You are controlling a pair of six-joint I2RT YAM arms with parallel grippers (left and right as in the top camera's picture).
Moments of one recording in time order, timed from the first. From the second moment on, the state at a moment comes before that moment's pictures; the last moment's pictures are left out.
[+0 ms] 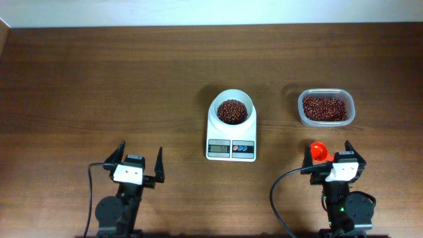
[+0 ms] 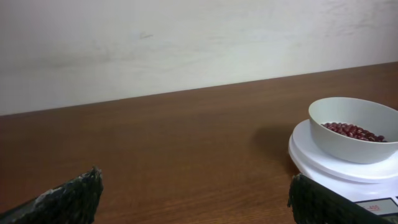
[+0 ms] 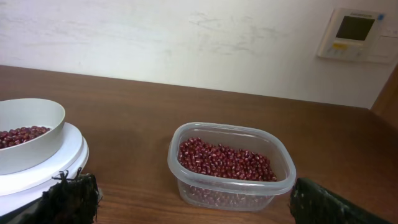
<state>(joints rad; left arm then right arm) 0.02 0.01 0.02 -0.07 0.15 0.11 0.01 0.01 0.01 -0.07 0.00 -0.10</state>
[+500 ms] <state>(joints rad) 0.05 0.01 0.02 -0.07 0.14 0.14 0.01 0.01 0.01 -0.07 0.00 -0.10</state>
